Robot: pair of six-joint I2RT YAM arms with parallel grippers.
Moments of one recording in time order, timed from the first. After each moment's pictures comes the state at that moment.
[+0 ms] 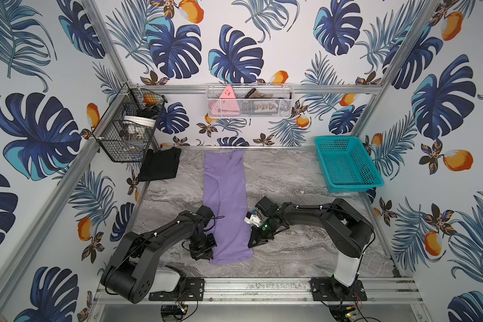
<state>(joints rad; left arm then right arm) -0.34 1.36 0.59 -0.91 0.34 -0.82 0.81 1.87 0.99 -0.42 -0.72 0.45</state>
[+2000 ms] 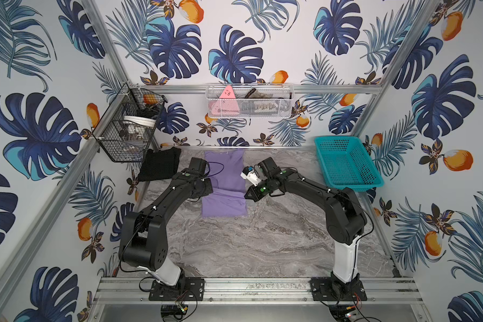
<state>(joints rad) -0.13 1.61 1.20 -0.68 -0.04 -0.44 0.60 2.02 1.57 -0.58 -0.50 -0.03</state>
